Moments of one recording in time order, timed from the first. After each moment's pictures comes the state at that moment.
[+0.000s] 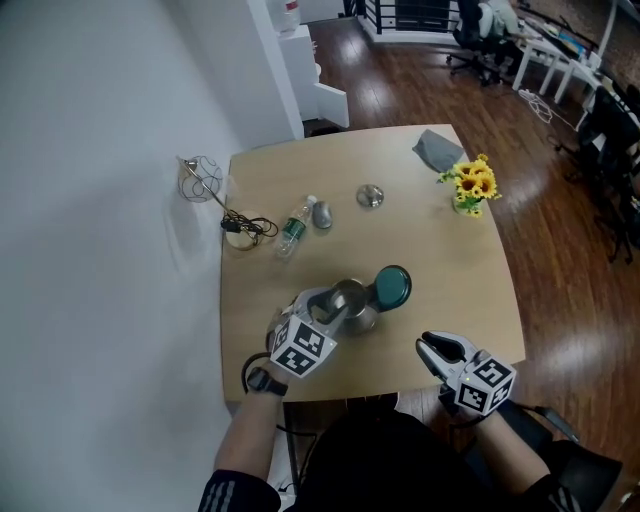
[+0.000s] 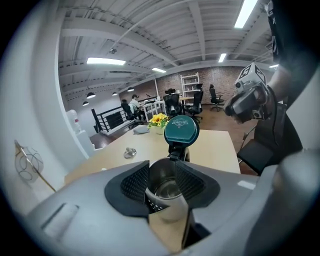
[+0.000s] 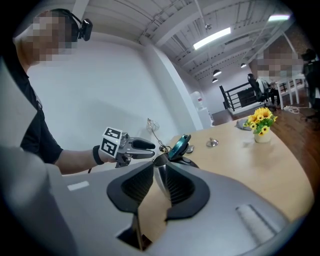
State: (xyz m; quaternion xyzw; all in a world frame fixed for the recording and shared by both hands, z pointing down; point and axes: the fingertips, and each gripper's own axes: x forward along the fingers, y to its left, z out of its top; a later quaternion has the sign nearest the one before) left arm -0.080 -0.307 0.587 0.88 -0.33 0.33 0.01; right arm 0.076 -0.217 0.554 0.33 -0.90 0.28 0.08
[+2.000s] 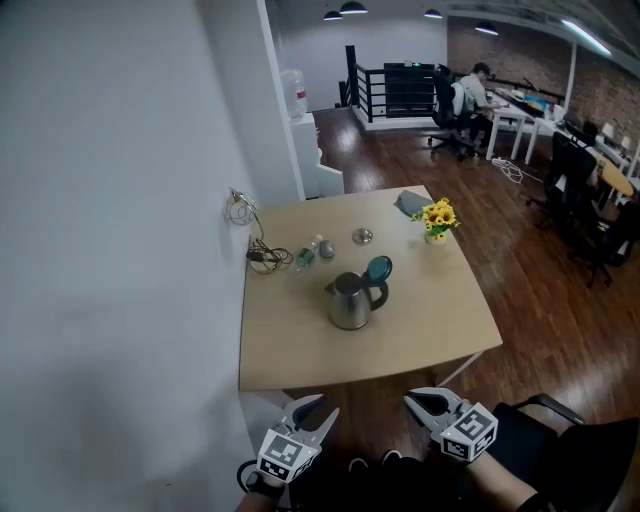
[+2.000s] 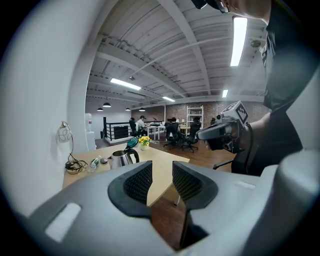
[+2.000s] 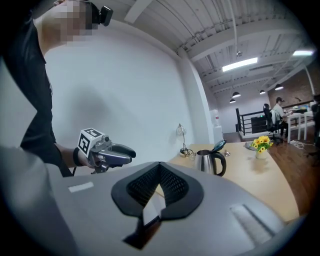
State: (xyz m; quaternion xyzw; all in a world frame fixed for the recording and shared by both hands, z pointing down) left arm -0.107 0.078 0.494 0.91 -0.38 0.15 0.06; right arm 0.040 0.075 0.477 0.31 -0.94 0.14 0.09
